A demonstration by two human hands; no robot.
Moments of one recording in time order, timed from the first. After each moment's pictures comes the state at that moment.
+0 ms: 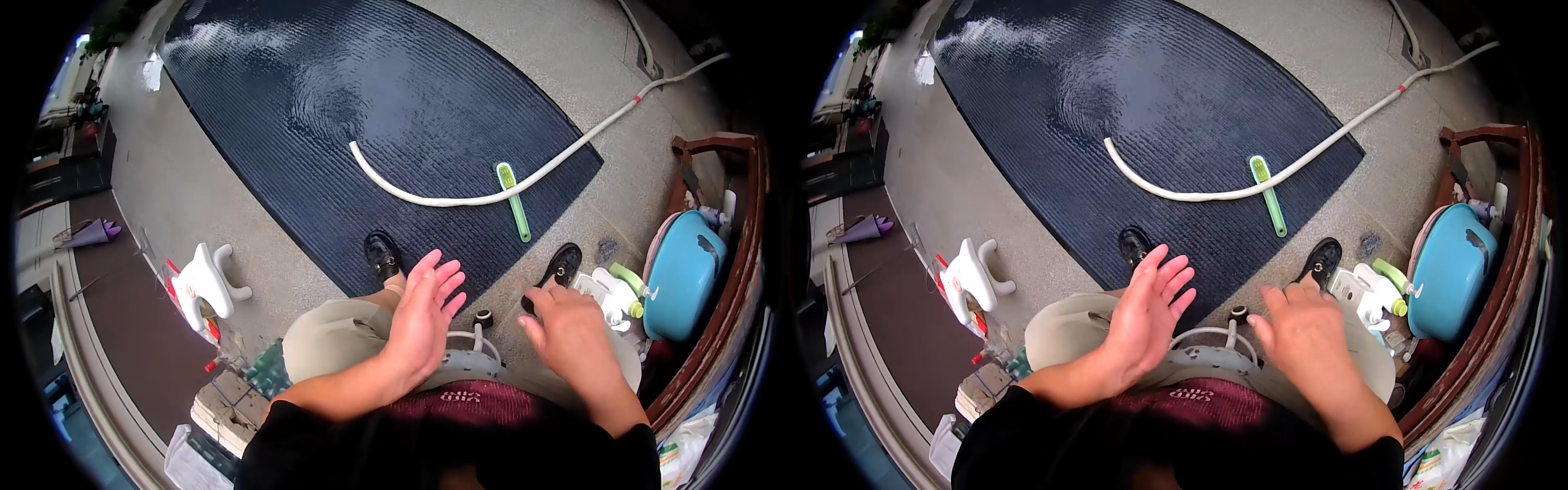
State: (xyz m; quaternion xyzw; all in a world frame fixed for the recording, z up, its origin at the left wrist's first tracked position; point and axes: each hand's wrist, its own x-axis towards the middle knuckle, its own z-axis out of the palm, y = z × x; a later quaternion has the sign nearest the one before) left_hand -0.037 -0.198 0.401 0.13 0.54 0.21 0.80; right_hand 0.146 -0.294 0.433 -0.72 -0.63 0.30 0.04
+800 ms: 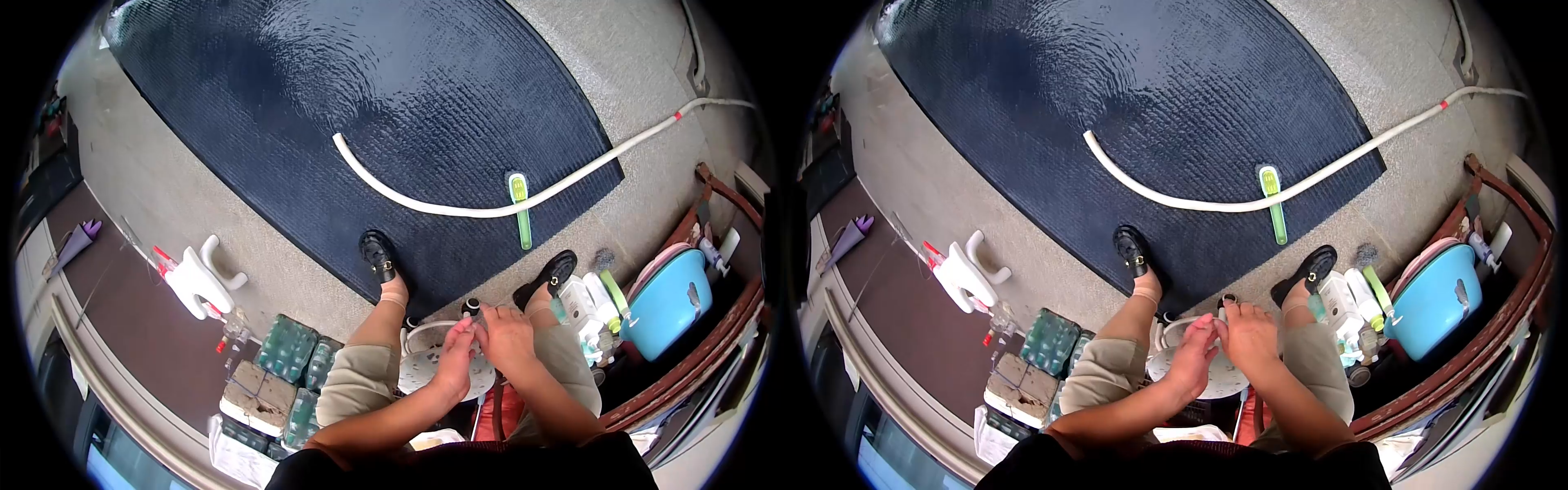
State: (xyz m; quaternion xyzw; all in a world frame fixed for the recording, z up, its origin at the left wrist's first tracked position) left_hand 0.012 -0.190 0.330 -0.09 0.71 0.02 0.70; right_hand 0.128 -0.221 0.303 -0.72 -0.53 0.44 -0.03
